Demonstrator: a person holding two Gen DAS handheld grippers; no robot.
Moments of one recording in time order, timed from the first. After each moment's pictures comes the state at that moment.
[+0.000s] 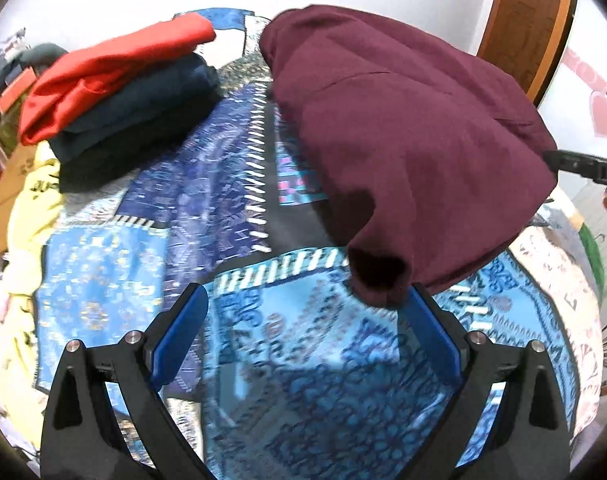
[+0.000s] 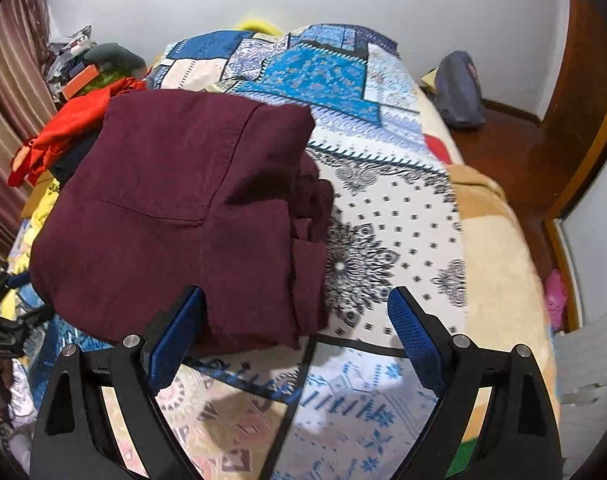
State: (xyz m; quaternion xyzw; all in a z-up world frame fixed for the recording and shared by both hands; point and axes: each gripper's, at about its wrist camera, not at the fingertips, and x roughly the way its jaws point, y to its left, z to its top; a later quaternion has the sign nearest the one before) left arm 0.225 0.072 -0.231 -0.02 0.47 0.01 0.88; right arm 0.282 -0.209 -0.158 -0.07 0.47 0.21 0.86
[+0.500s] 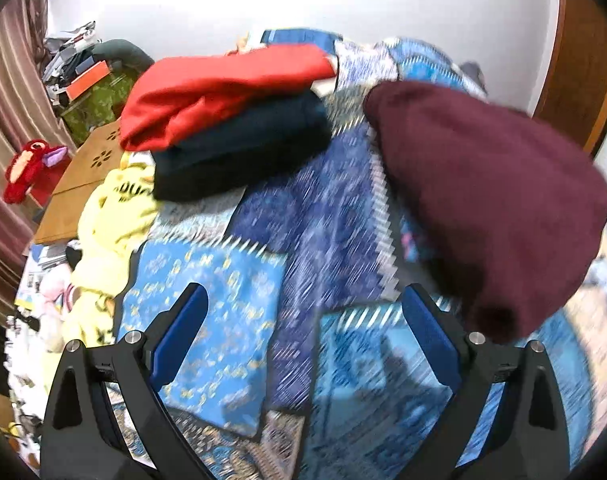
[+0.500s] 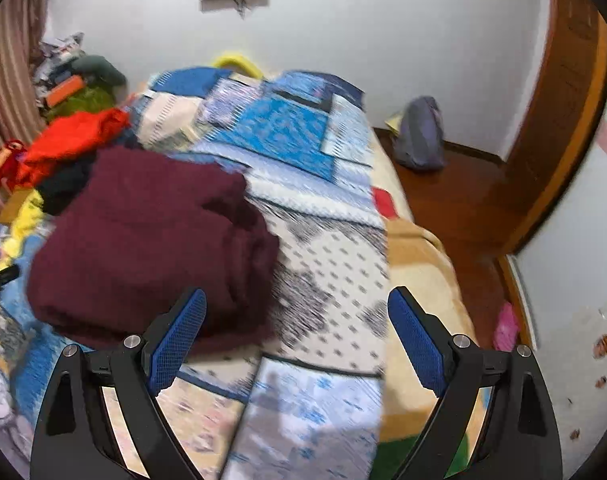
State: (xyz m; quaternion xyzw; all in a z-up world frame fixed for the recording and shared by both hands) left arm 0.235 0.131 -0.192 -0.03 0.43 0.13 0.89; right arm 0.274 -0.221 -0.095 -0.10 0.40 0.18 0.89
